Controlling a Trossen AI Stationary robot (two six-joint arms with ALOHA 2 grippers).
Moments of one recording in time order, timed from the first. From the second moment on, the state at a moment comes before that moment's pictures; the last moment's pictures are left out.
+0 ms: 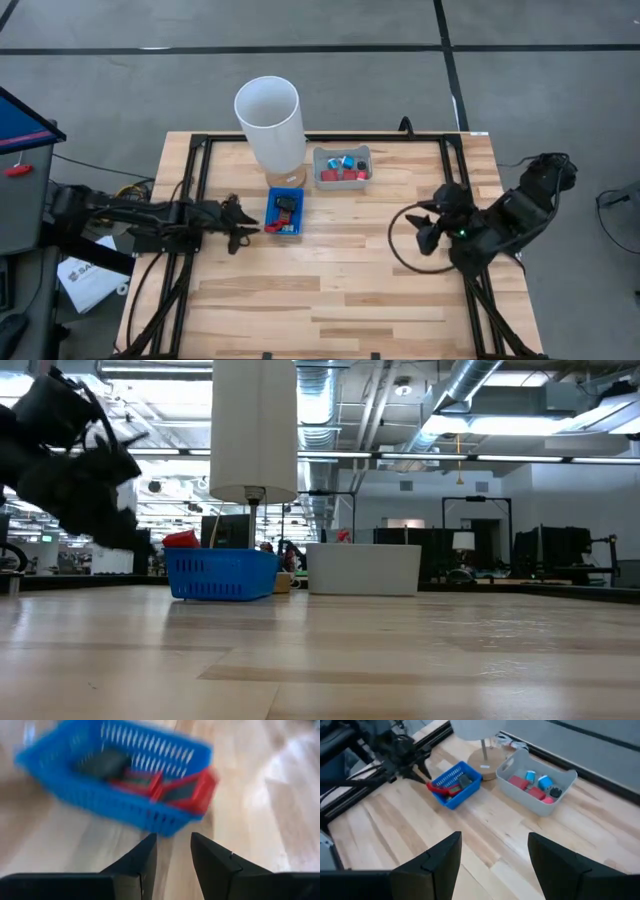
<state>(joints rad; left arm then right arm) 0.00 0.57 0.01 0.05 -0.11 -0.25 0.70 1.33 1.66 -1.57 0.87 1.40</state>
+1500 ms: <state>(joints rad) 0.00 0.53 0.01 0.40 0.09 0.07 0.82 1.07 1.39 -1.06 1.10 1.06</state>
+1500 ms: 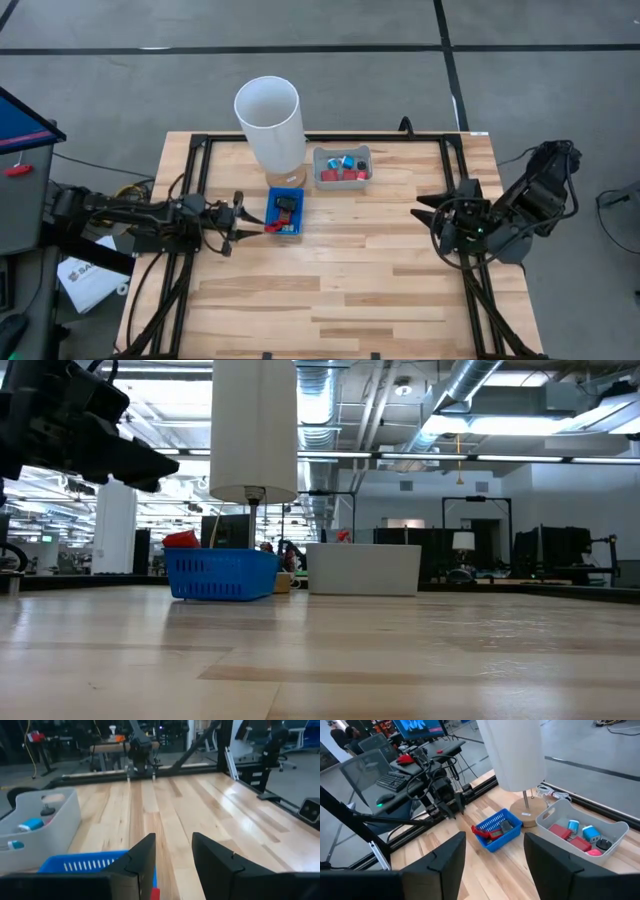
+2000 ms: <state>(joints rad) 0.00 0.20 0.01 0.01 -0.04 0.08 0.82 1.07 1.39 -1.10 1.10 1.07</state>
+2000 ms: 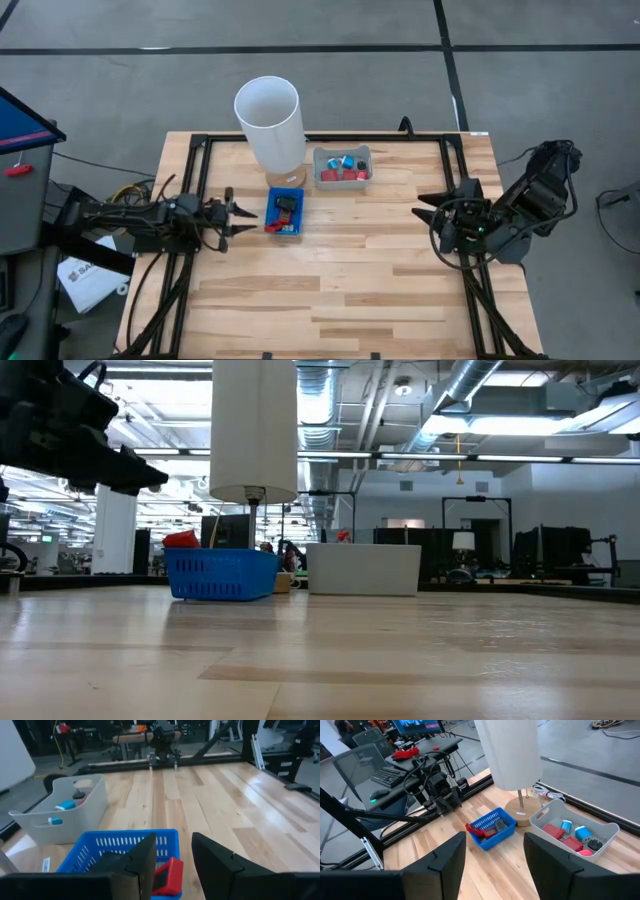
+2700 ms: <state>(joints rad) 0.01 0.42 0.01 0.07 -0.06 0.09 0.71 1.05 1.38 -0.84 0.75 0.43</state>
